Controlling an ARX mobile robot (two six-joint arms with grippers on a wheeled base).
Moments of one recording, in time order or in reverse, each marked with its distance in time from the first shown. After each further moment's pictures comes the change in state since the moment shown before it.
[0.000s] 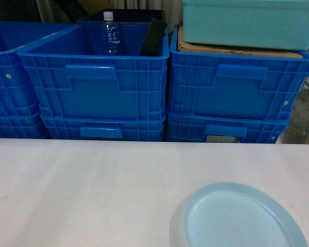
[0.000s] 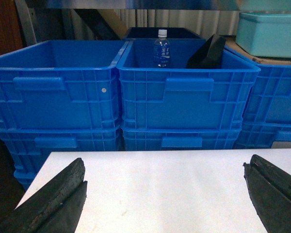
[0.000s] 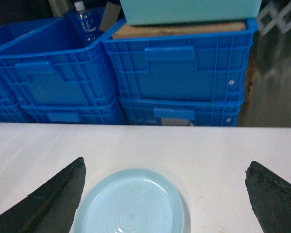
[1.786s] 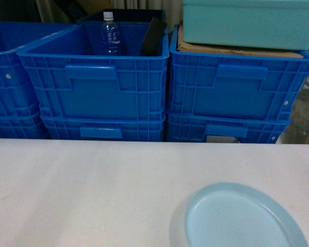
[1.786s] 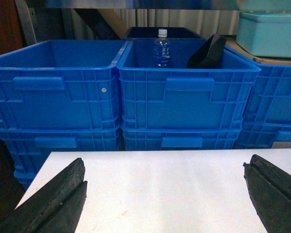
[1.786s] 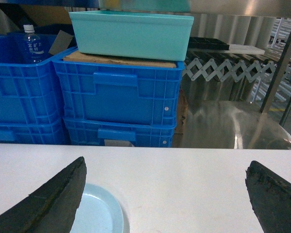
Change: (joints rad) left arm 0.000 0.000 0.000 0.000 0.000 0.000; right arm 0.097 -0.699 -0.196 -0.283 0.350 -0.147
